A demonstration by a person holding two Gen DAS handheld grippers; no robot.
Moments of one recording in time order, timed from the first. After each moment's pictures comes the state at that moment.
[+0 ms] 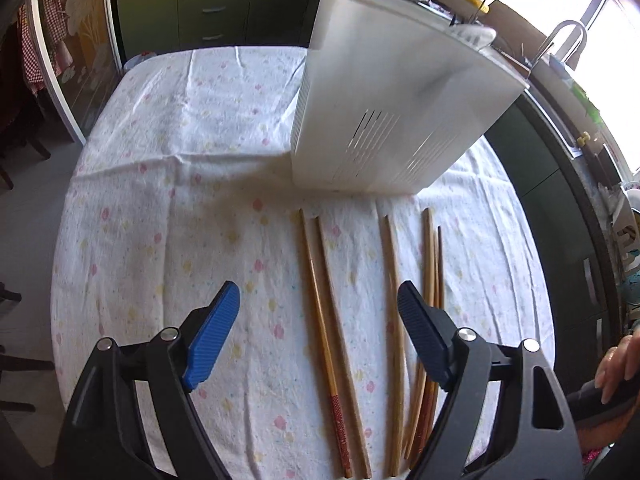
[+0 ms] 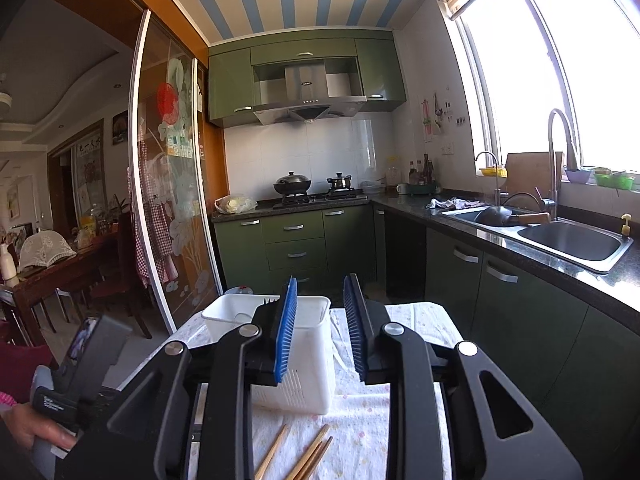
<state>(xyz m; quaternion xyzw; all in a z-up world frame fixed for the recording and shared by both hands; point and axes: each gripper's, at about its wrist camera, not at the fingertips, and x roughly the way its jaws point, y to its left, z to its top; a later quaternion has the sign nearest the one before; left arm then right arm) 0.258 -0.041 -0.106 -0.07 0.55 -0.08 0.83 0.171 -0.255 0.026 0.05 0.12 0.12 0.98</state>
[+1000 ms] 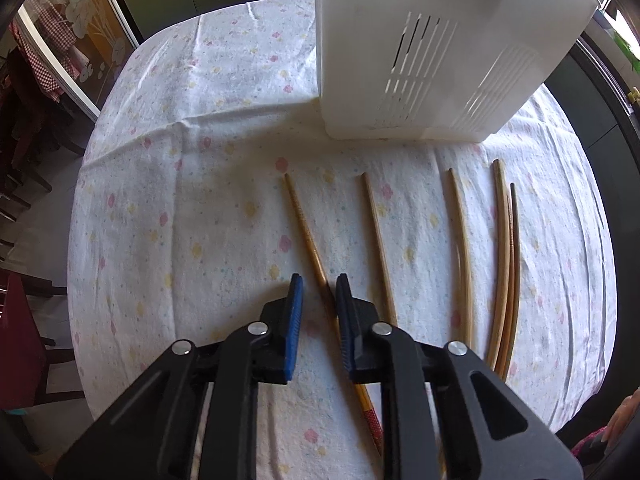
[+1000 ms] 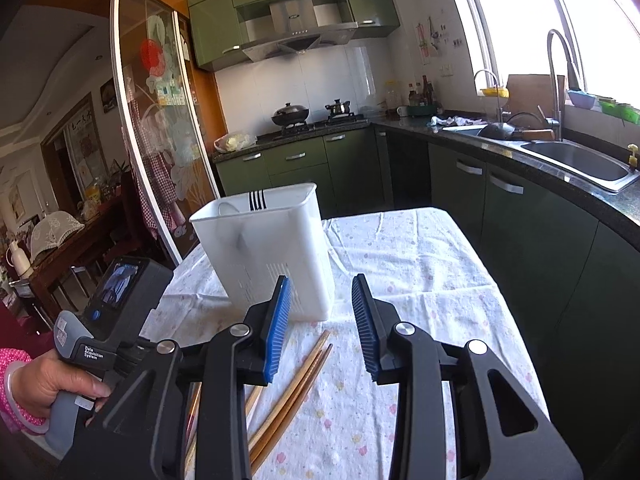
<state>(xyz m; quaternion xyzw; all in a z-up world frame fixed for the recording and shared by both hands) 0.275 -0.060 -0.136 0.01 0.60 -0.01 0.80 0.181 -0.267 -0.027 0.08 0.28 0.15 0.94</state>
